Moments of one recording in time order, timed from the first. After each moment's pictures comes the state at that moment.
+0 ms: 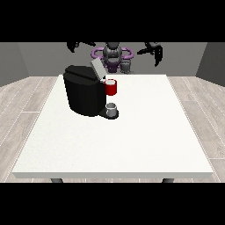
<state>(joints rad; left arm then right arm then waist) -0.50 0.01 0.33 -0.75 -0.33 -0.32 -0.29 -0.29 -0.18 -0.11 -1.29 0.06 -0.01 0.04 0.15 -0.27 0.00</state>
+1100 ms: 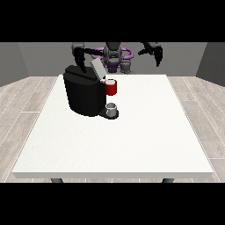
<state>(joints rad) -0.31 0.01 0.12 -1.24 -0.14 -0.26 -0.13 -0.55 -0.18 -0.18 -1.06 -0.05 0.02 0.08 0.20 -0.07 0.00</state>
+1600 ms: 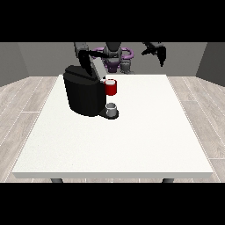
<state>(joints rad) -0.26 0.06 0.14 -1.37 -0.09 -0.27 -0.09 -0.65 -0.16 -0.15 -1.01 -0.03 0.01 0.07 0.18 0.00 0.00</state>
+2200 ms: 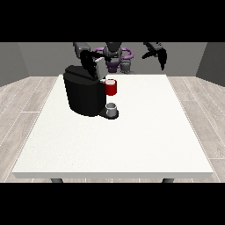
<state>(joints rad) -0.25 0.09 0.13 -1.41 -0.11 -0.24 -0.09 -0.78 -0.20 -0.12 -0.97 0.02 0.02 0.10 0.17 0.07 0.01</state>
